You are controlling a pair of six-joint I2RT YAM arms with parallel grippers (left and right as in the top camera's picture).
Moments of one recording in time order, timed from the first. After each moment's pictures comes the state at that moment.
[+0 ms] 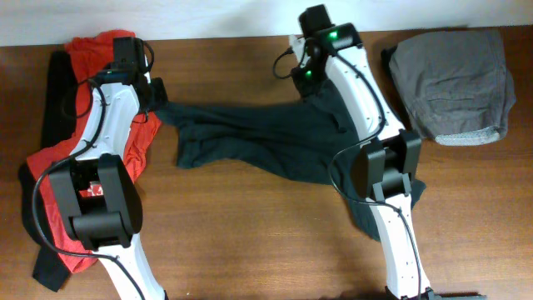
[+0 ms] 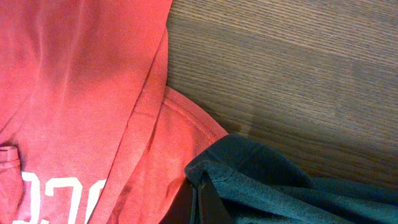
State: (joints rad) left arm 0.05 2.13 1.76 -0.76 -0.11 -0.17; right arm 0.28 2.57 2.60 -1.29 -0.01 -0.15
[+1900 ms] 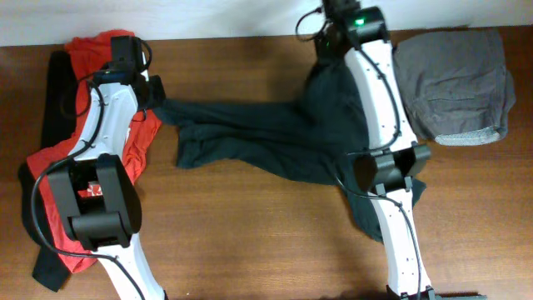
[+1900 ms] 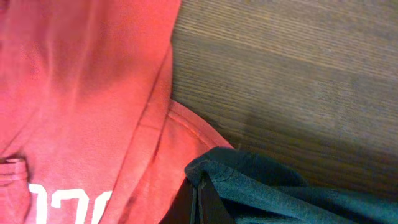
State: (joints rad) left arm 0.07 2.13 1.76 -0.72 -0.11 -0.16; right arm 0.20 2.65 3.05 -1.41 0.20 0.05
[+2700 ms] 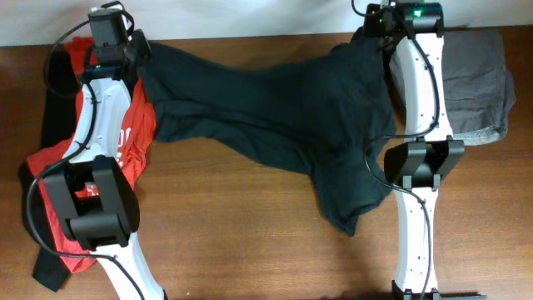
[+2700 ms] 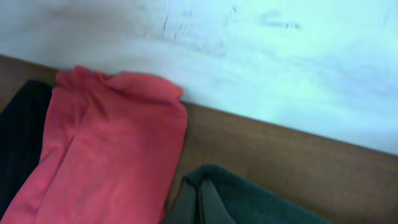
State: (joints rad) left arm 0.08 2.13 1.83 -0.29 -0.10 -0.16; right arm 0.00 2.64 2.91 -1.10 0.07 0.14
